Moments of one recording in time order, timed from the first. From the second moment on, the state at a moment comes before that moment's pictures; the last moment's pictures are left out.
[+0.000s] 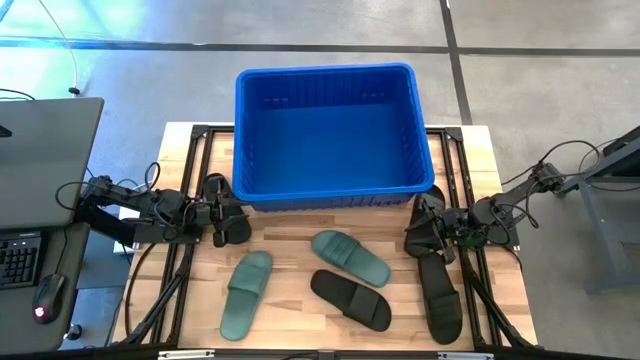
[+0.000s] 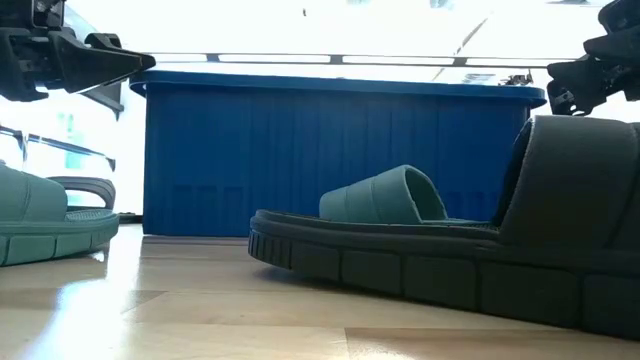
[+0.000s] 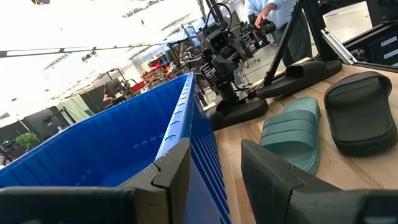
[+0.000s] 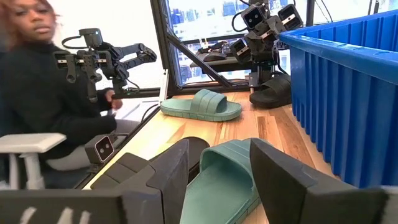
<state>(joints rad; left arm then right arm) -0.16 0.02 0.01 0.06 -0.32 0.52 0.52 0.09 0.01 0.06 0.28 0.13</state>
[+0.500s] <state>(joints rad) -0.16 0.02 0.01 0.06 -0.32 0.52 0.52 0.09 0.01 0.06 0.28 0.13</state>
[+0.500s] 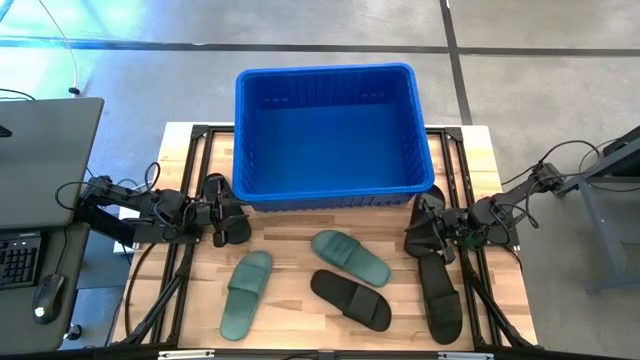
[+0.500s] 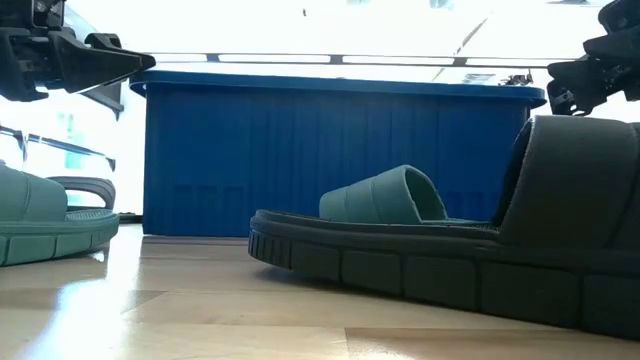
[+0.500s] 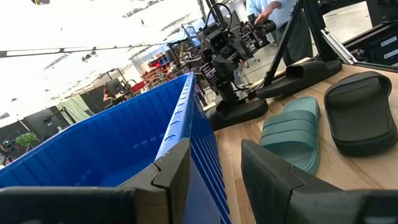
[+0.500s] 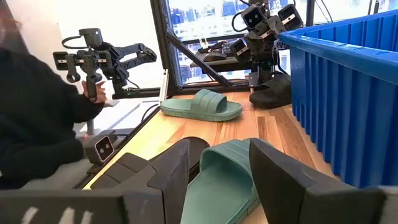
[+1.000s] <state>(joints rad) -0.16 0.02 0.01 0.11 -0.30 0.18 0.52 0.09 0.01 0.06 0.28 0.13</state>
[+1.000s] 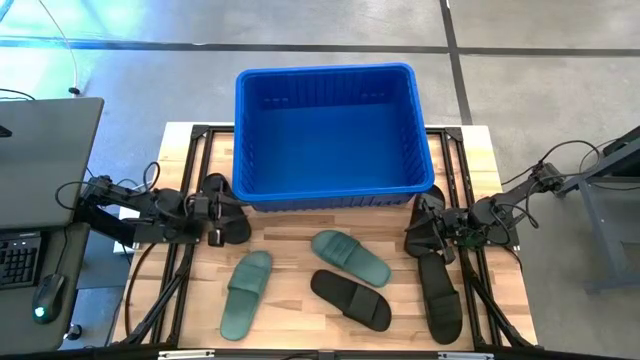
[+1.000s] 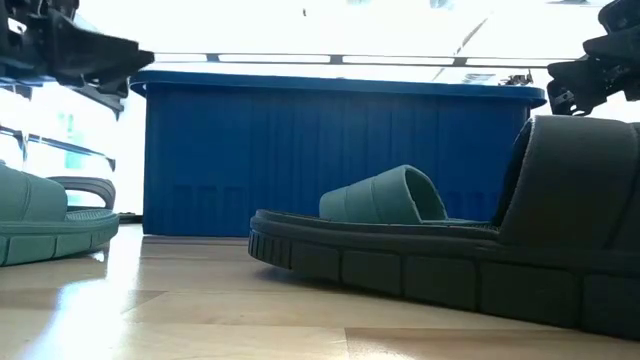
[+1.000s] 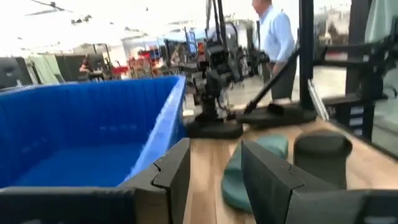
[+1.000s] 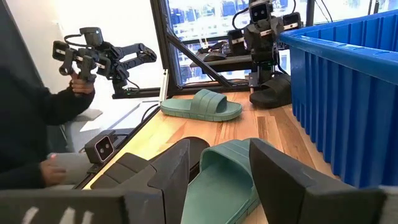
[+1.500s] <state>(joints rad) -0.16 0.02 0.20 0.28 0.09 0.31 0.52 0.09 0.01 0.06 0.28 0.13</state>
